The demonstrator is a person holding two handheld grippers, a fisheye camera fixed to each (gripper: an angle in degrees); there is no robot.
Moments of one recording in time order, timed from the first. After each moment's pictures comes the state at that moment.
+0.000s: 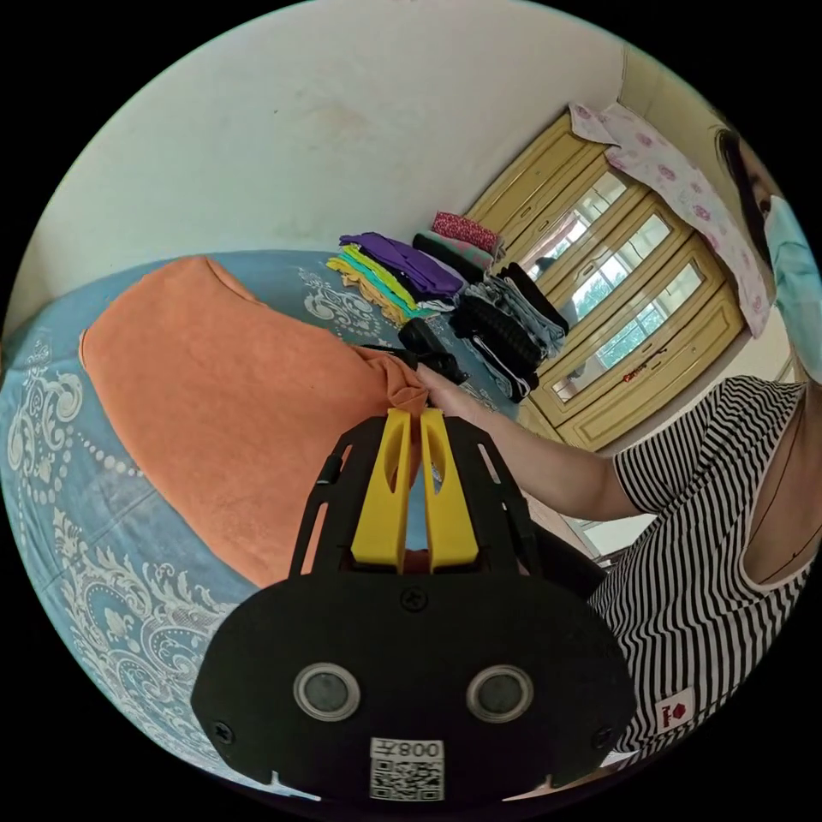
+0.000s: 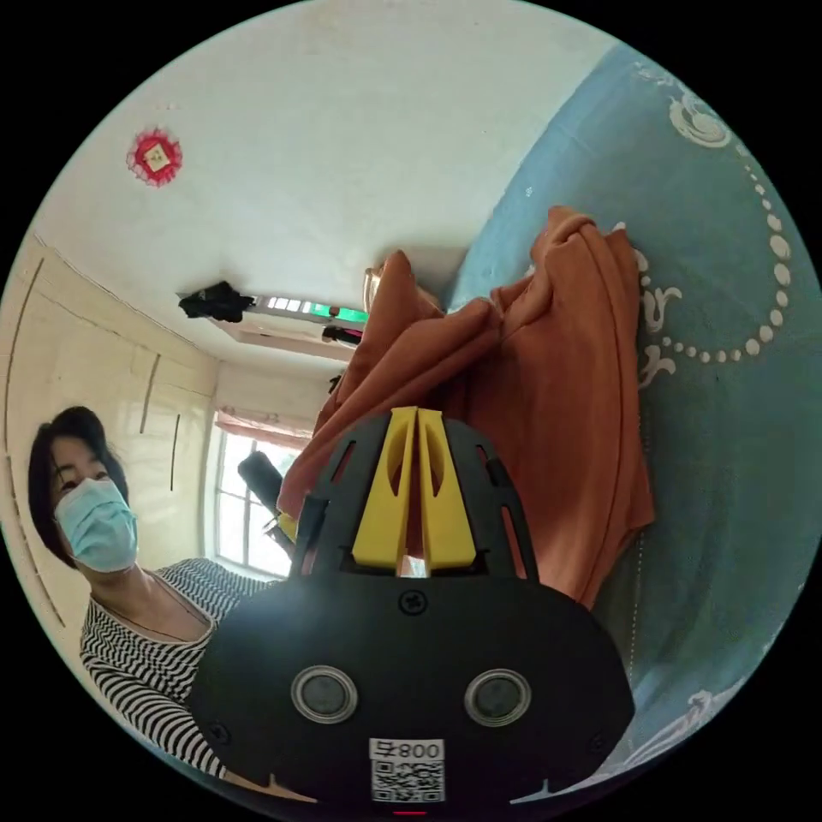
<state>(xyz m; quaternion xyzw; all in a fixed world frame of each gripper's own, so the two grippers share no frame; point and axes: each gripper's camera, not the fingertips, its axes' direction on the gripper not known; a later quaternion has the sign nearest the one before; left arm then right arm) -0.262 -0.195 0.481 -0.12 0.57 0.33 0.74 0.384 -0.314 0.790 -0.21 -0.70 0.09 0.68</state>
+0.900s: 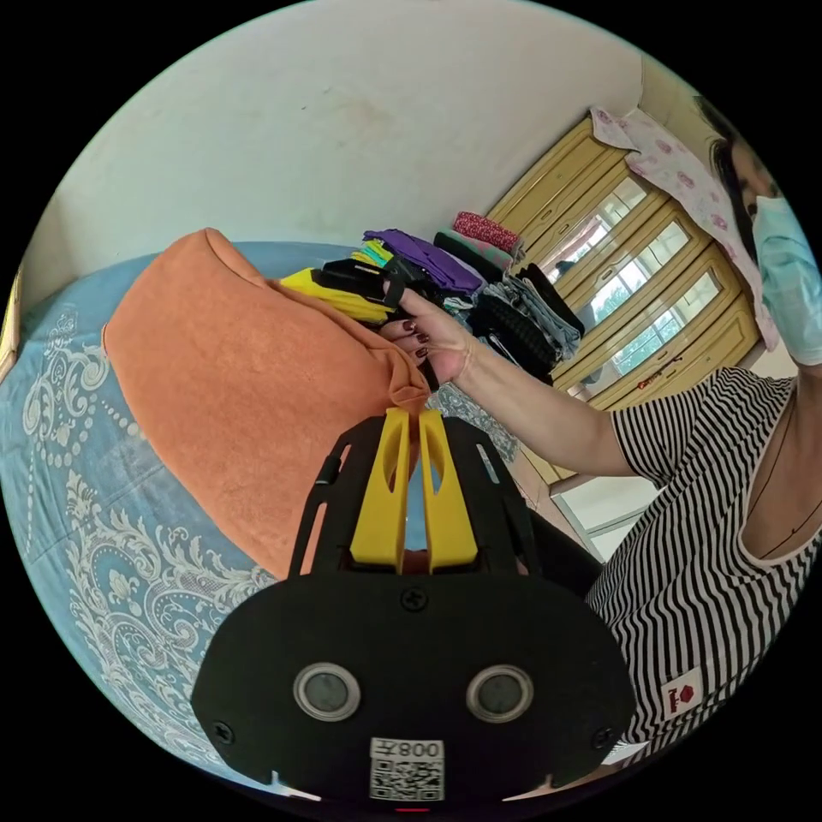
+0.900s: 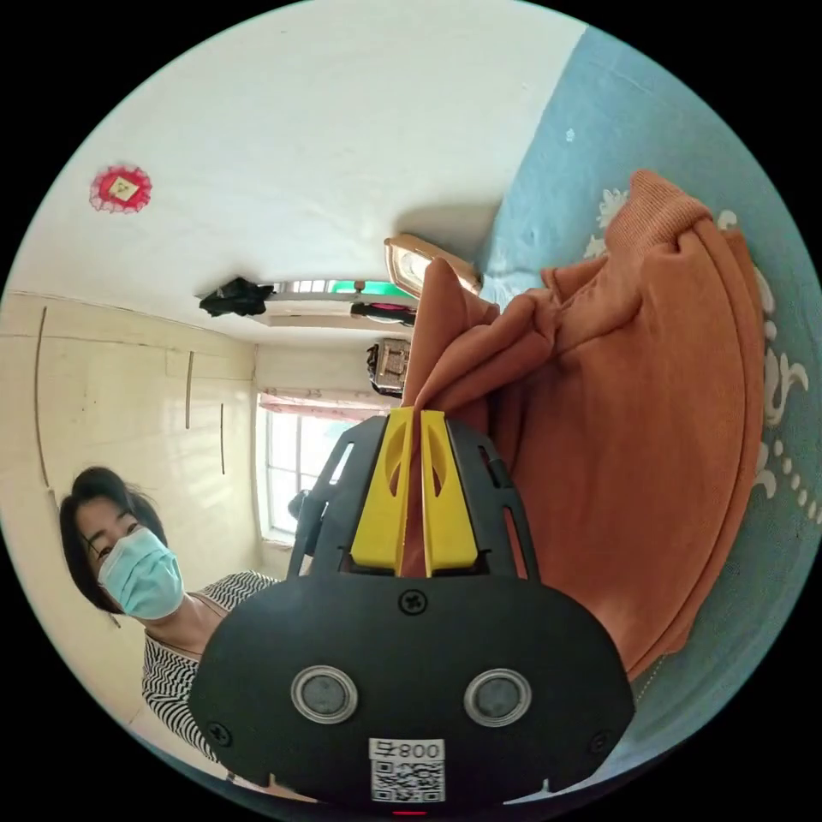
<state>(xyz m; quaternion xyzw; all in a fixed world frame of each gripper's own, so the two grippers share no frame) -0.167 -0.190 0.450 -0.10 0.56 0.32 0.76 0.397 -0.344 0.814 -0.22 -0.74 0.02 0.63</state>
